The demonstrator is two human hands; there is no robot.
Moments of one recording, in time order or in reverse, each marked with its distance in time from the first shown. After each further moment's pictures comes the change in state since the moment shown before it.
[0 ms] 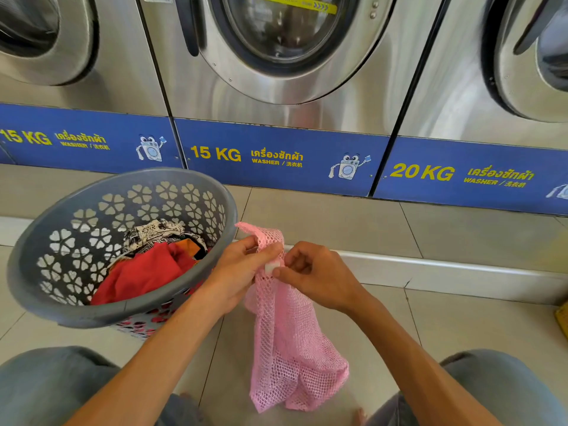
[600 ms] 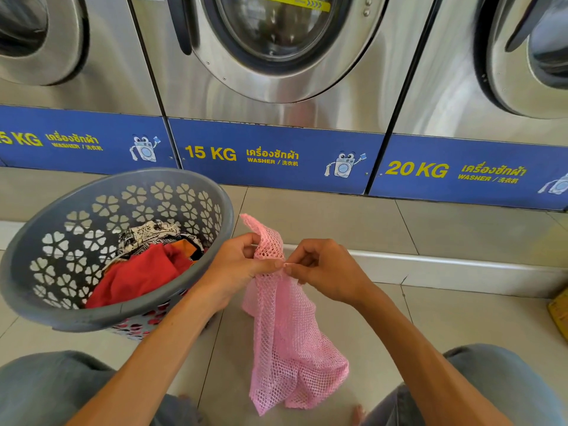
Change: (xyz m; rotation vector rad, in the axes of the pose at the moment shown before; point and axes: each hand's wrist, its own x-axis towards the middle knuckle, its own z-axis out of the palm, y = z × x) left_hand -0.003 0.007 -0.006 0.337 0.010 0.053; right_hand -0.002 -0.002 -0.018 0.037 -0.033 0.047
